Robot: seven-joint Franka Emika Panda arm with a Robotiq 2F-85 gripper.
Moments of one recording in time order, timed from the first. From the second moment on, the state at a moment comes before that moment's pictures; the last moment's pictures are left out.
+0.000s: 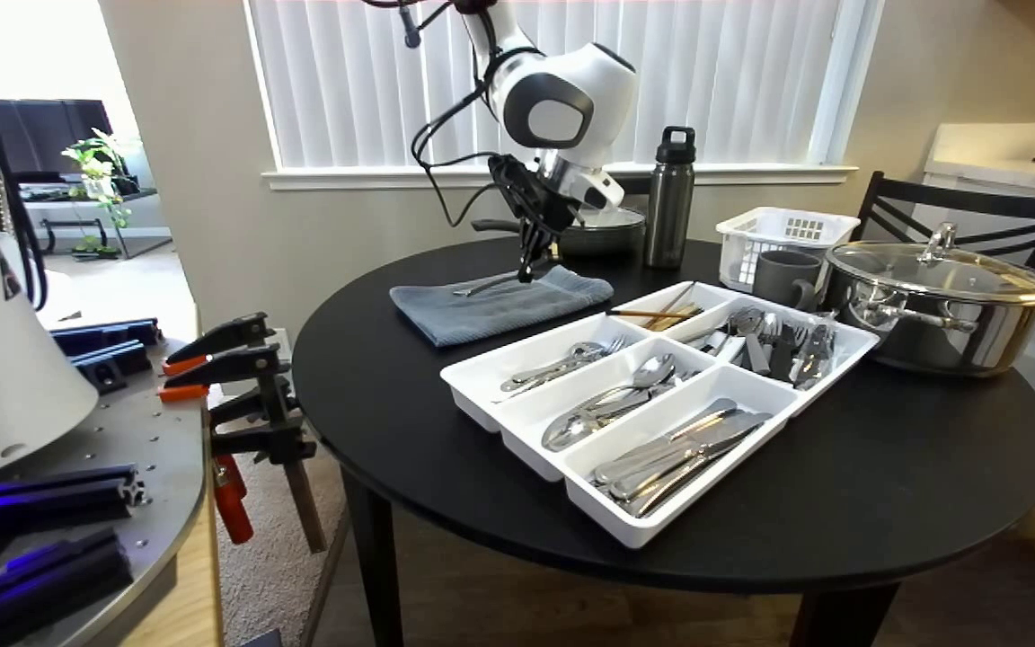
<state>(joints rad) -0.04 0.80 0.23 -1.77 0.40 2.44 0.01</state>
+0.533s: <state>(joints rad) -0.04 0.87 0.25 -1.70 0.43 2.44 0.00</state>
